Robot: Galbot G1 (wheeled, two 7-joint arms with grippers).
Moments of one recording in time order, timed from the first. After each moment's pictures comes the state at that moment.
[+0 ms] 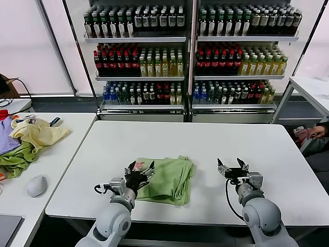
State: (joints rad) left arm 1.11 -1.26 -0.16 -1.88 -0.52 0.41 -0.34; right arm -1.17 1.21 0.47 1.91 0.41 -0.51 0.15
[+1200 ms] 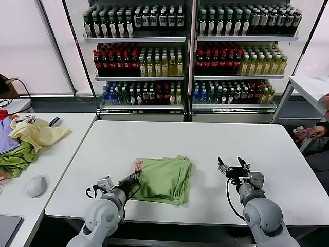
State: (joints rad) left arm 1.12 -1.25 -0.29 -1.86 -0.95 0.53 -0.41; right arm -1.17 1.21 0.48 1.92 0.41 -0.51 0.15
